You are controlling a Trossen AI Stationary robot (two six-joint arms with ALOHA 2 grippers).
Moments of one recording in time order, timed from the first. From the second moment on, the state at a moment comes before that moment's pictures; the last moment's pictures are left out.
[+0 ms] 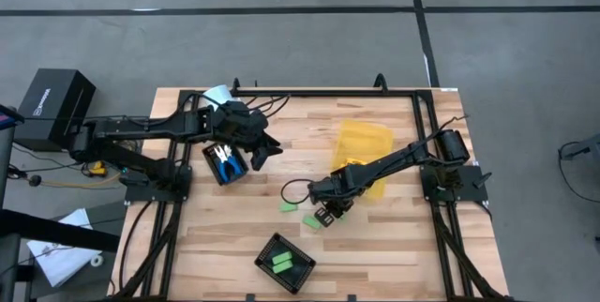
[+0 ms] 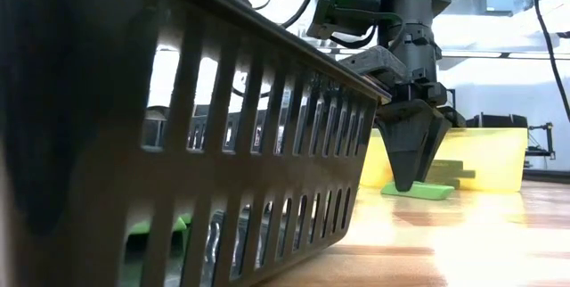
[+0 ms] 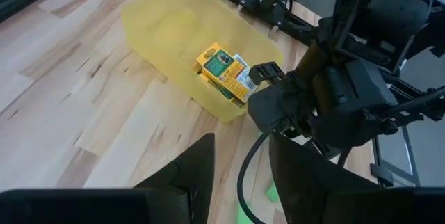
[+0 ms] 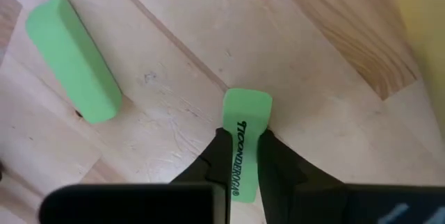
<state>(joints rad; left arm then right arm) 0.16 1.22 1.02 -0.38 0.10 -0.39 0.18 1.97 1.21 -0.70 -0.15 1.00</state>
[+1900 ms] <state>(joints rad) 0.16 1.22 0.91 -0.39 0.13 -0.34 0.16 2.13 1.45 -0.75 -0.21 0.93</state>
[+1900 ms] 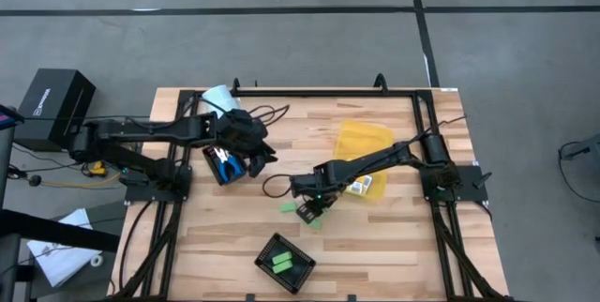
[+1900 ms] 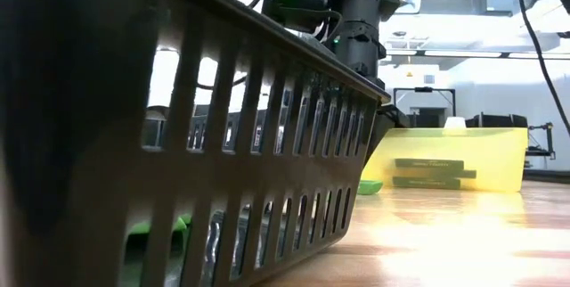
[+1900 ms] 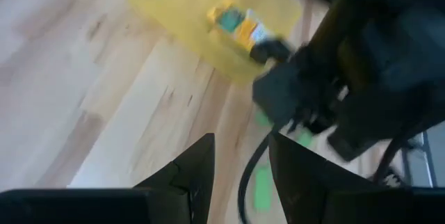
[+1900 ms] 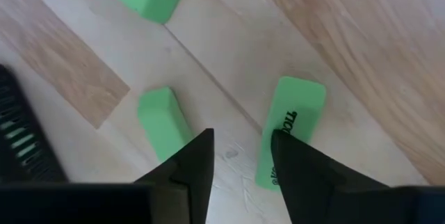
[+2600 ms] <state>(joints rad) 0.22 1.22 0.90 -0.33 0.20 -0.34 0.10 2.06 1.44 -0.75 -0.23 0.92</state>
